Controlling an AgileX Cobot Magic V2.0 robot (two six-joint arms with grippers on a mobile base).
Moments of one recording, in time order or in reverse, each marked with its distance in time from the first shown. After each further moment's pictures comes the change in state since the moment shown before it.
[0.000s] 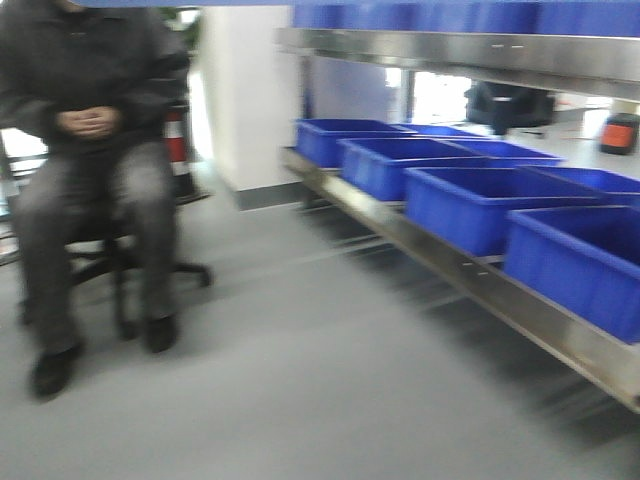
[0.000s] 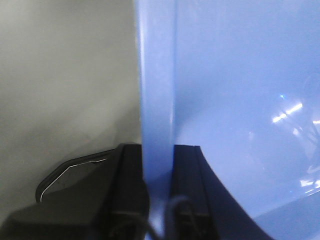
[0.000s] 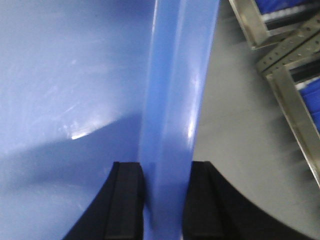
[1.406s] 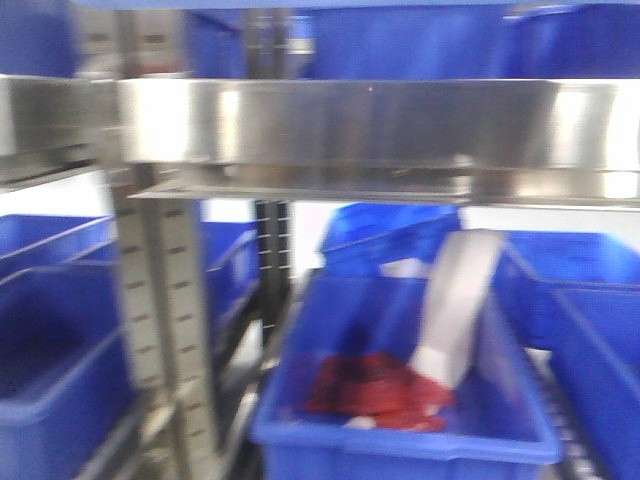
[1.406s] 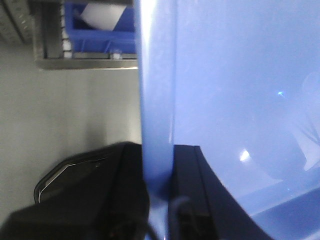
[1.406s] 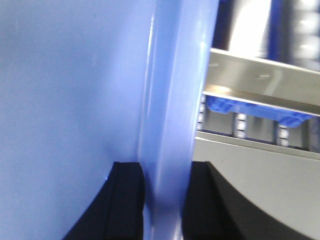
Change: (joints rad) left arm 0.000 0.000 0.000 -0.008 0.000 0.000; right arm -0.001 0.000 0.000 -0.006 0.000 0.000
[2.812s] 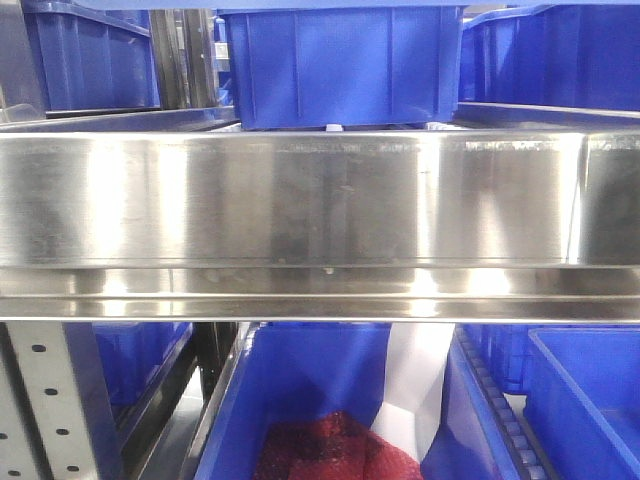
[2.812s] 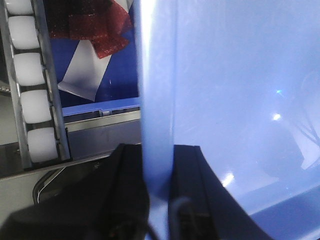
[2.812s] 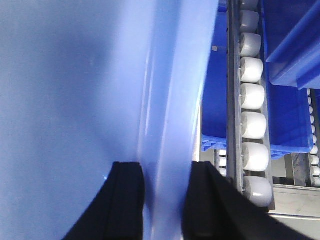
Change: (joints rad) left arm 0.000 0.000 0.000 -0.004 0.000 0.000; right arm 0.000 0.000 0.000 -0.002 0.000 0.000
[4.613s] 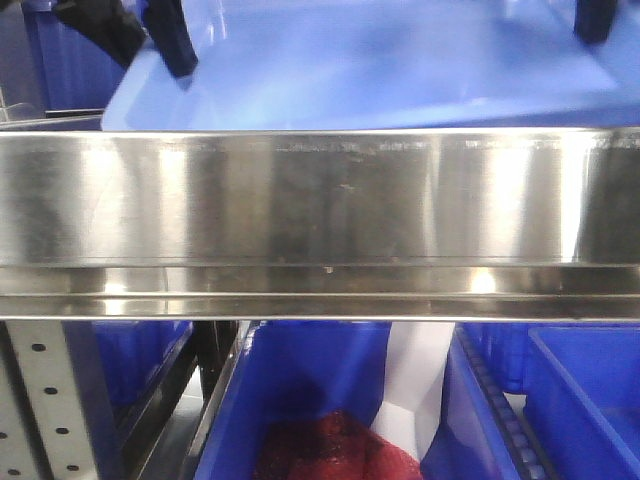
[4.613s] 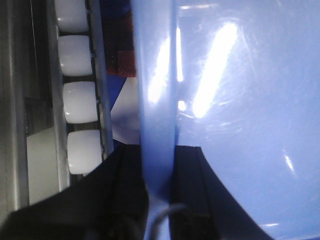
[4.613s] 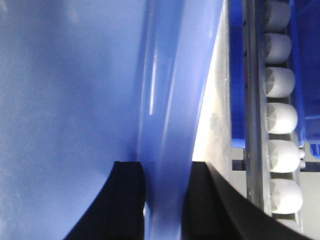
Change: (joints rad) left arm 0.134 0.287 0.000 0.063 -0.245 0.132; right arm -0.065 0.469 -0.257 -0.019 0.000 -0.012
